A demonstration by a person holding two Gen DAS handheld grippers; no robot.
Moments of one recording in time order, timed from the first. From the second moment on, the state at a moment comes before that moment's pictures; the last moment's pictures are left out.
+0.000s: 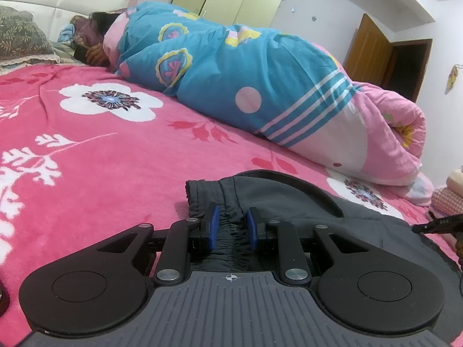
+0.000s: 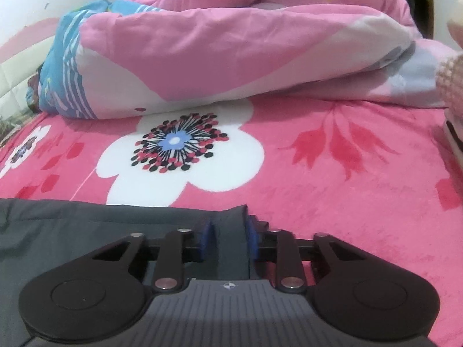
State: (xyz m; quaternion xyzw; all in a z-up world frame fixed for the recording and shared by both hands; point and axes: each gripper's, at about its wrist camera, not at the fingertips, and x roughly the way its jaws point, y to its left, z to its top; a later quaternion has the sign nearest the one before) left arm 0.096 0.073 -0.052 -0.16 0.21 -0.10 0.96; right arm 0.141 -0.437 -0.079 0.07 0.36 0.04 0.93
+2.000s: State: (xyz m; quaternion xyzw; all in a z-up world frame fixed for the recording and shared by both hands) left arm 0.037 0.048 -0.027 -0.15 0.16 -0.26 0.94; right arm -0.047 -0.267 -0.031 0.22 0.33 -0.02 0.92
